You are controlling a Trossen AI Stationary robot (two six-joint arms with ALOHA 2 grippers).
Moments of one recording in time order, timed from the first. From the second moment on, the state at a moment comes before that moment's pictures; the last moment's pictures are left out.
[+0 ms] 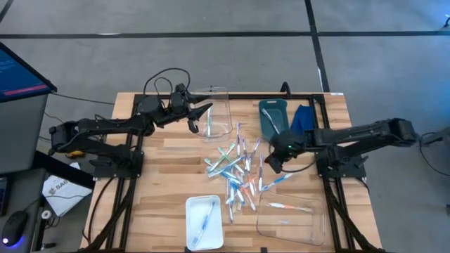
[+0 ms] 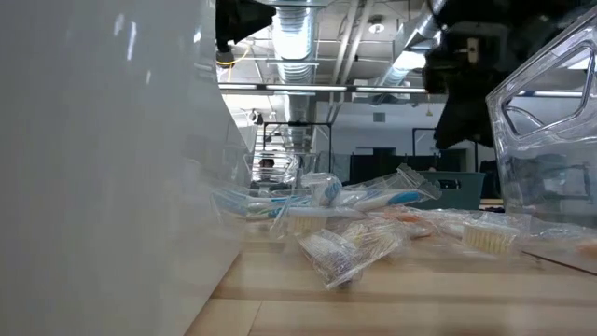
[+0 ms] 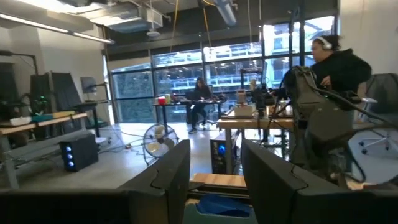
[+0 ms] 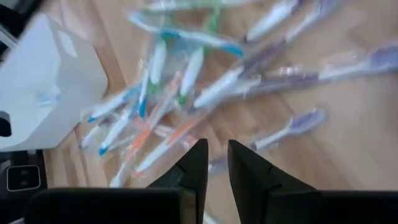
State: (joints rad) left arm 0.36 1.20 0.67 0.77 0.06 0.07; right arm -0.01 1.12 0.61 -0.34 -0.10 0.67
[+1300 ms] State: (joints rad) left arm 0.36 1.14 0.67 0.65 0.06 0.07; right arm 0.01 1.53 0.87 -0.64 -0.12 0.98
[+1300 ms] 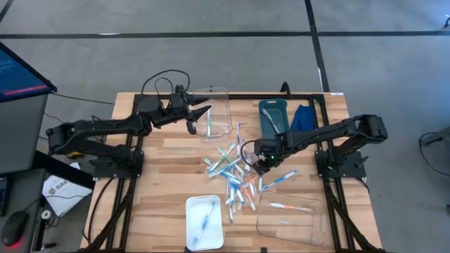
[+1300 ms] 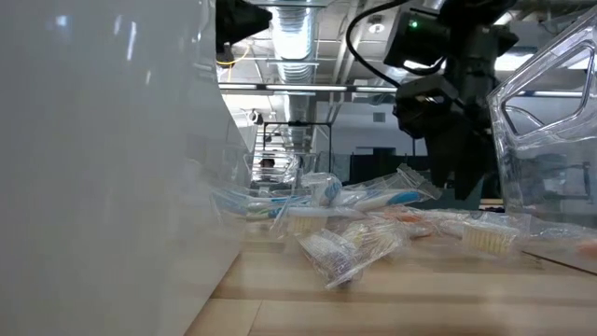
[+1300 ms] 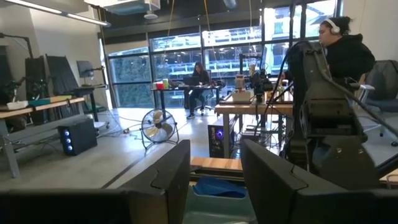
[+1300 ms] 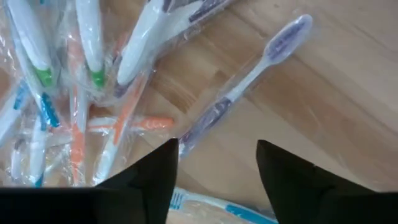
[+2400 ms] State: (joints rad) left arm 0.36 1.09 0.67 0.57 0.07 0.06; right arm -0.04 1.64 0.87 -0.50 -0.23 1.17
